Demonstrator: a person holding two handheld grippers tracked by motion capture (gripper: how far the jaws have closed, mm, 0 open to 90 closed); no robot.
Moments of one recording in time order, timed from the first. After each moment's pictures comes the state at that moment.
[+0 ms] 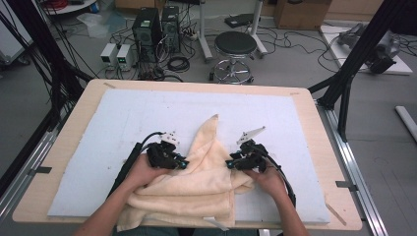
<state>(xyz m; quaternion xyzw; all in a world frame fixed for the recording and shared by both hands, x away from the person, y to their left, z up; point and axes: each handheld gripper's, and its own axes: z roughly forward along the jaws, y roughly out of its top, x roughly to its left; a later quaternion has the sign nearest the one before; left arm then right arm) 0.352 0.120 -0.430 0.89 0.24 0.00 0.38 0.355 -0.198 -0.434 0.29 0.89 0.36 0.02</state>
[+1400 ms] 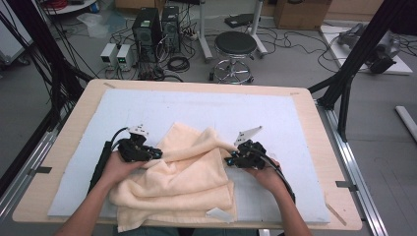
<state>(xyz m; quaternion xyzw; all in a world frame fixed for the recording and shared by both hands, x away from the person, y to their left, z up) 0.364 0.205 -0.430 0.85 0.35 0.04 0.39 0.356 -0.191 -0.425 0.23 0.90 0.35 0.05</state>
